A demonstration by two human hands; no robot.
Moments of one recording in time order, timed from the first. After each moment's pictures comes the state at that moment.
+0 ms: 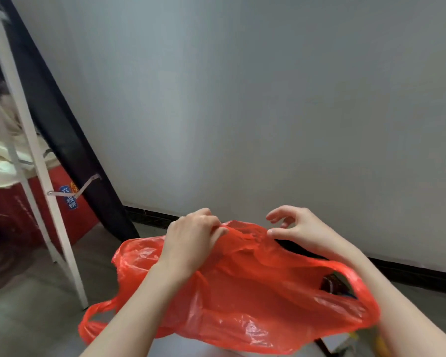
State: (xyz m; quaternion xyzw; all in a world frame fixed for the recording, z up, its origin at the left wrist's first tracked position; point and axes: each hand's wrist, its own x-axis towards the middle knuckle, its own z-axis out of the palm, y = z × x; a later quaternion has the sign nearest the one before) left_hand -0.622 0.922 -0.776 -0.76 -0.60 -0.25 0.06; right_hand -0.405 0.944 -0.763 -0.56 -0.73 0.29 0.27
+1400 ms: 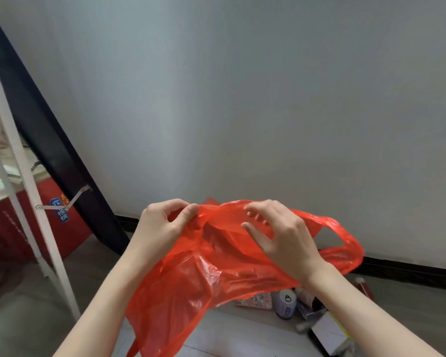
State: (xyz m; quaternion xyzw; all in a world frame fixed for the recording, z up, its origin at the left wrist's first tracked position) left_hand -0.646 0.913 -0.738 -0.66 -0.52 -0.48 -0.23; right_hand -0.432 0.927 -0.773 -0.40 -0.79 -0.06 0.47
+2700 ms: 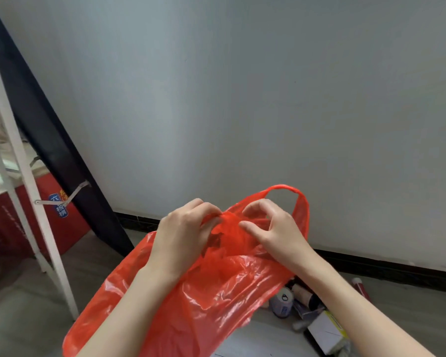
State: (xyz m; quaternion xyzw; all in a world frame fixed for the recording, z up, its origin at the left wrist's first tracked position) left_hand -0.616 0.917 -0.761 -0.75 -0.52 -0.40 0.04; right_hand -0.437 0.929 -0.765 -0.47 -0.74 0.21 0.44
